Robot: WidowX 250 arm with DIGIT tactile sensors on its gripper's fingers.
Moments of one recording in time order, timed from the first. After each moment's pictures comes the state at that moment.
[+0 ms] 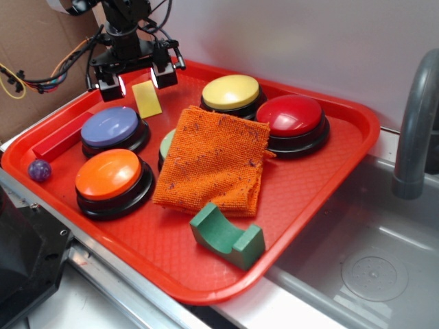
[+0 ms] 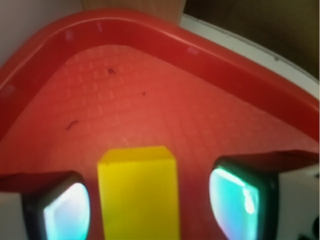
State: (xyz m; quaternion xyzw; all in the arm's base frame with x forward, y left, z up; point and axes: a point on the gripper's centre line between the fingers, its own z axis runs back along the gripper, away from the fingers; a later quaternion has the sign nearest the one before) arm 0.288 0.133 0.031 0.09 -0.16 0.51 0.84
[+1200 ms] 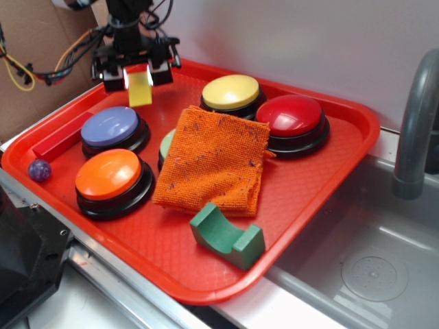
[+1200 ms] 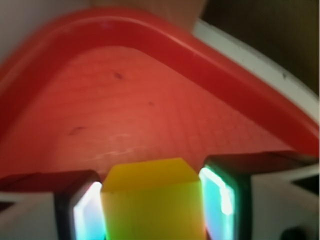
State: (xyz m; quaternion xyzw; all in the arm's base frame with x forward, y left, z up) arm 0.300 0.128 0.055 0.09 -0.13 0.45 0.88
